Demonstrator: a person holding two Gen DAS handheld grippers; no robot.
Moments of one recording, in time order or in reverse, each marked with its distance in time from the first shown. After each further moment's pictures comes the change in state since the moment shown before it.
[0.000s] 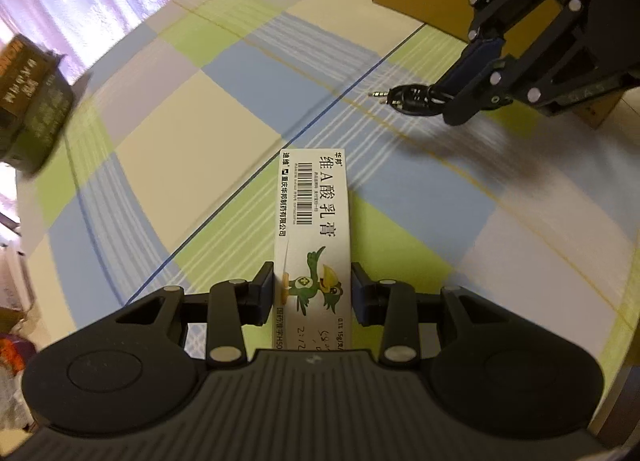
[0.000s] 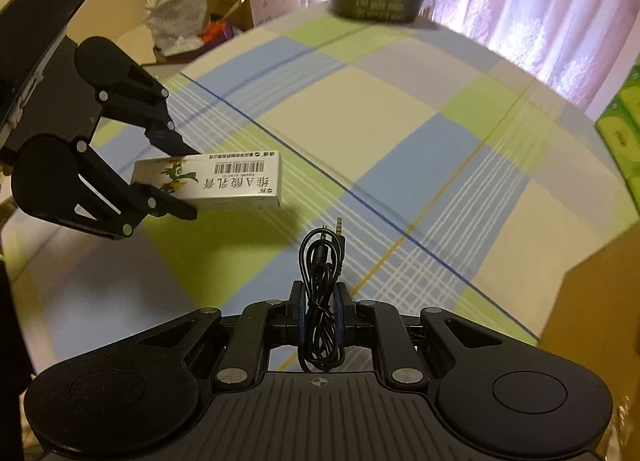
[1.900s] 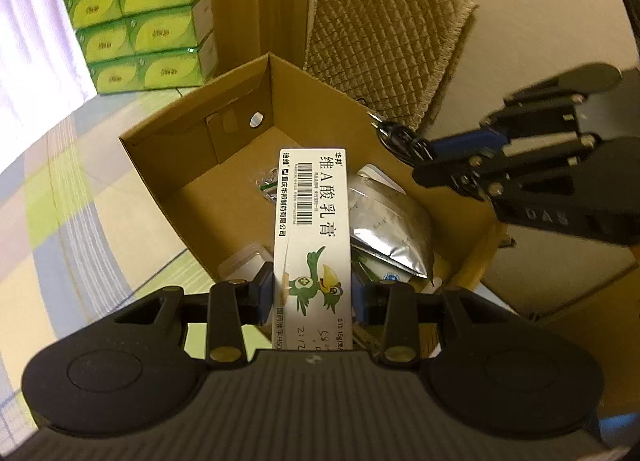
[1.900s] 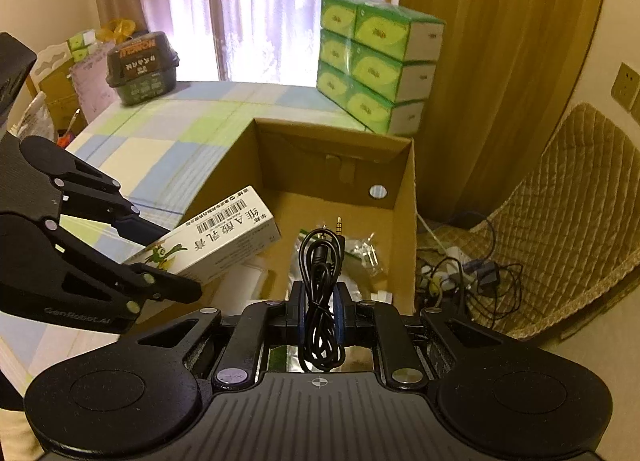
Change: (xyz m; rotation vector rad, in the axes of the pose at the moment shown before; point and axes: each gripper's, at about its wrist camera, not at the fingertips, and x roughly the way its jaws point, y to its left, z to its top) left arm -0.028 -0.233 0.243 -0.138 -0.164 -0.175; right arm -0.231 -0.147 -0.189 0.413 -0.189 -0.319
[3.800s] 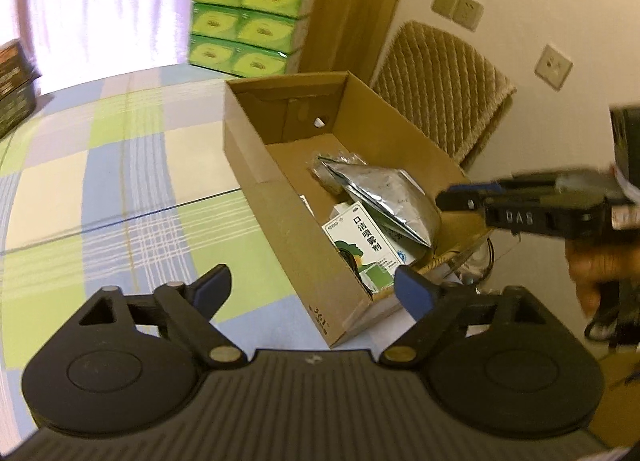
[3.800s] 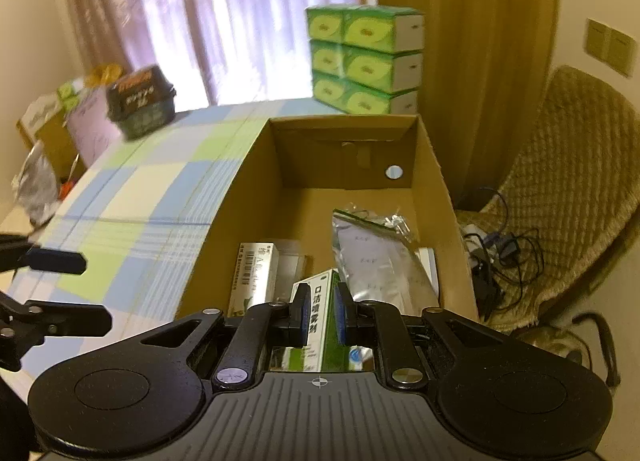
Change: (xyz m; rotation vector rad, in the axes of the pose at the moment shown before) left arm -0.087 0.014 -0.116 -0.315 -0.209 0.059; right arm -0.020 0.044 -0.046 0.174 -0.093 0.007
